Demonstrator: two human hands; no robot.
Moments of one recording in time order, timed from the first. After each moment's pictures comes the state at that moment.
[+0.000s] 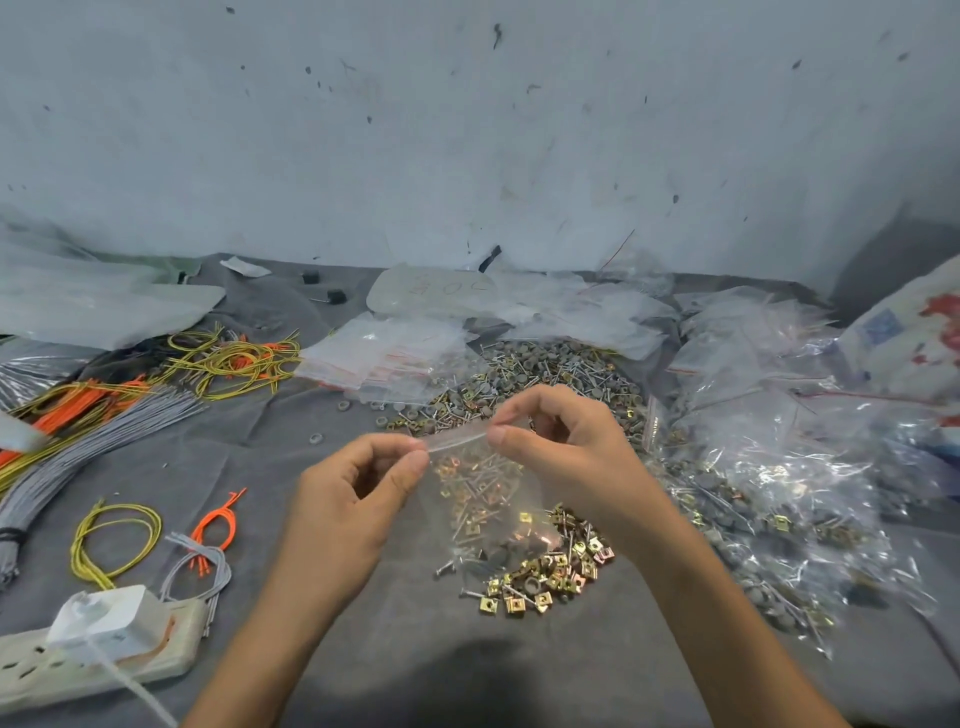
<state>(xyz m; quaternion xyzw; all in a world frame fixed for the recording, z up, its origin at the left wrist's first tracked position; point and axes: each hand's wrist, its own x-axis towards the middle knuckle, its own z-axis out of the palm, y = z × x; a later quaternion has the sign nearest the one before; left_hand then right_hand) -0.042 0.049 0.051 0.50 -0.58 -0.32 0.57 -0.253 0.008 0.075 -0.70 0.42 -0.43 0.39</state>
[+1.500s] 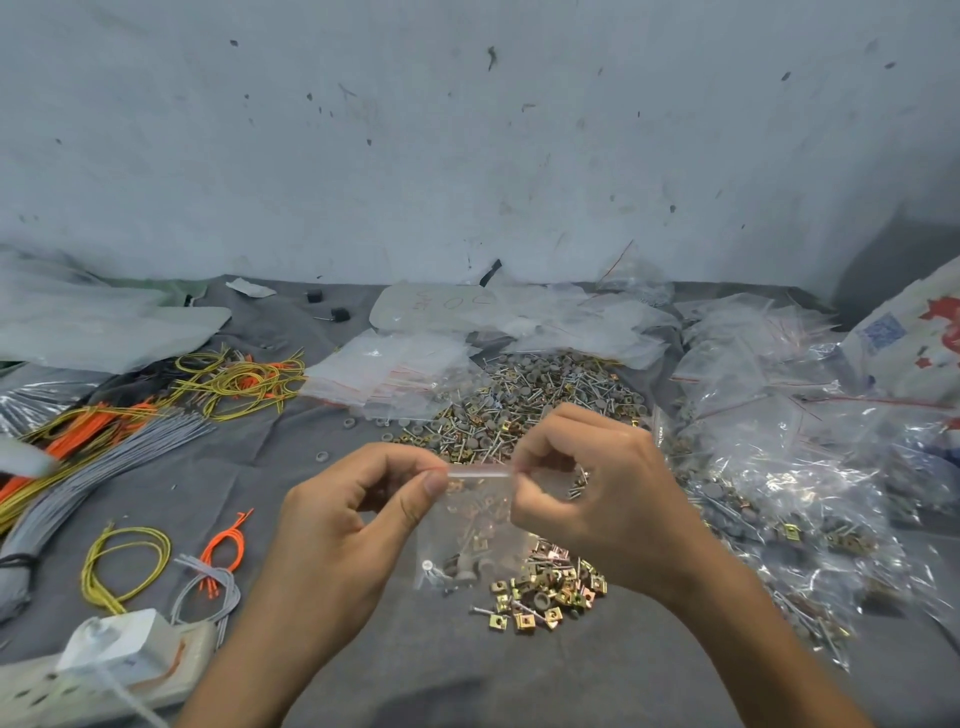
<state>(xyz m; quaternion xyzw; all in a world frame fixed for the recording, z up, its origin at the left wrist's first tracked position) -0.038 0.070 0.082 0.45 -0.68 -0.22 0.54 -0.253 0.042 0.102 -0.81 0.38 -0.43 0.12</state>
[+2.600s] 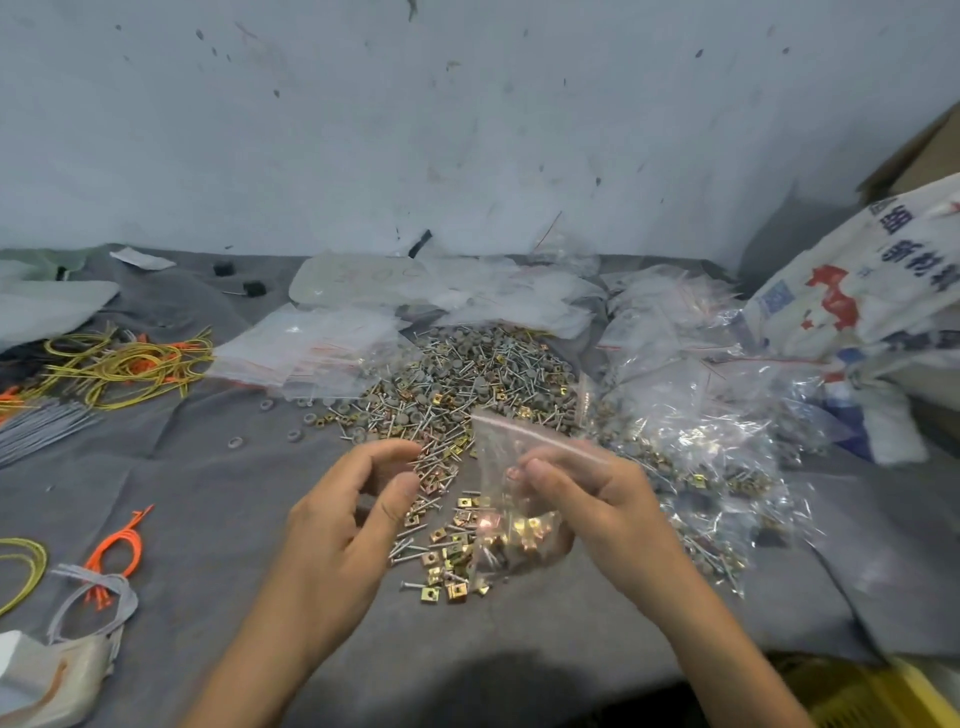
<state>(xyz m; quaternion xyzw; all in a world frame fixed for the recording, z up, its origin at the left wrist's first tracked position) -0.072 0.054 0.032 0.47 -0.68 -0.27 0.48 -0.310 0.059 0.034 -0.62 0.47 -0.50 0.38</state>
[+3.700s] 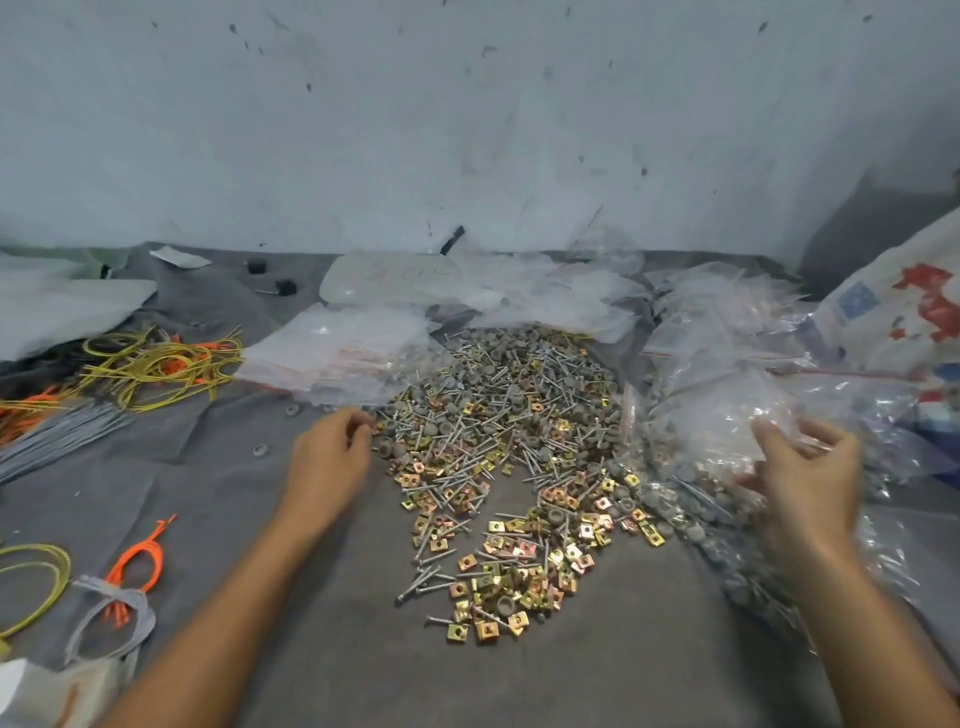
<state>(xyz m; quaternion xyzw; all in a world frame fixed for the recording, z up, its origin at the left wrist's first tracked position) -0.027 -0.104 -0.036 0.65 -0.64 -0.14 0.38 -0.431 -0.016 0.005 -0.24 0.69 -0.65 0.21</state>
